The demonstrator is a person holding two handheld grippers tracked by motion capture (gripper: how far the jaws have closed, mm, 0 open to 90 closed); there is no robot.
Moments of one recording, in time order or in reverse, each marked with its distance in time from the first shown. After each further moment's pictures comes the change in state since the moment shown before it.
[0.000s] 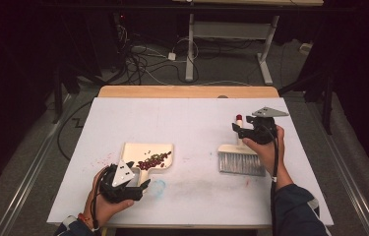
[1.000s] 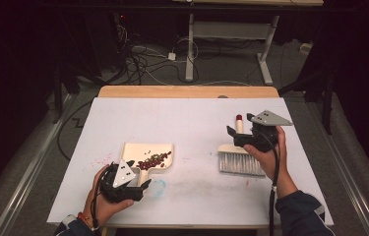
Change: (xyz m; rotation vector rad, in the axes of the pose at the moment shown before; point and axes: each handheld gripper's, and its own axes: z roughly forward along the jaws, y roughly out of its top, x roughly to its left) left arm 0.000 0.003 -0.002 -0.013 0.013 0.034; right arm 0.039 0.011 -0.041 -0.133 0.014 -0.086
